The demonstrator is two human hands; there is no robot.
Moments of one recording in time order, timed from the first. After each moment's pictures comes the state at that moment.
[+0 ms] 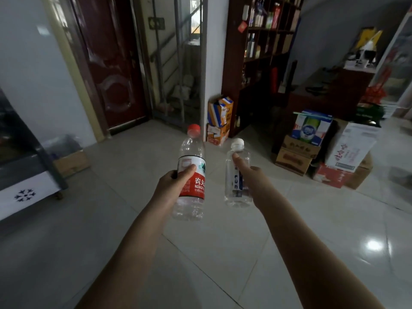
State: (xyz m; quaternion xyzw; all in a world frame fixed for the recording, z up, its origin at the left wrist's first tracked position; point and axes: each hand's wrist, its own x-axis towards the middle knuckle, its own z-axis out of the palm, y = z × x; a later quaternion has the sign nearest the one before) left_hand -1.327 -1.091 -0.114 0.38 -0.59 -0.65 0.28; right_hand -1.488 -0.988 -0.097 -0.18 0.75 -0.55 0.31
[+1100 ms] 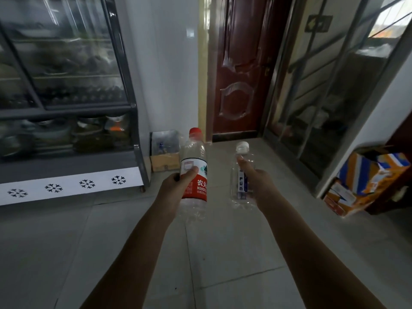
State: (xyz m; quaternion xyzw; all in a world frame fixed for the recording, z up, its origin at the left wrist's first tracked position) left_hand -1.452 -1.605 -0.129 0.57 -0.39 -0.54 0.48; right_hand -1.640 -1.630 -0.123 -0.39 0.64 -0.44 0.50
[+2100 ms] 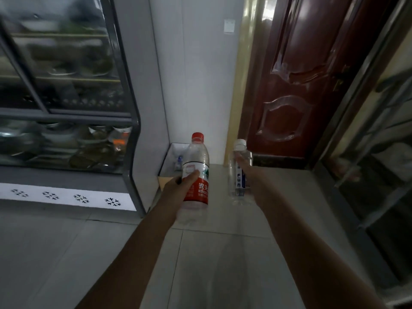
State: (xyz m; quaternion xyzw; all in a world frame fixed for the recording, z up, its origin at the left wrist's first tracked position) left_hand -1.540 -2.099 -0.137 0.63 -0.30 -0.47 0.54; right_hand -1.702 -2.203 -0.146 -0.48 0.56 -0.36 0.58
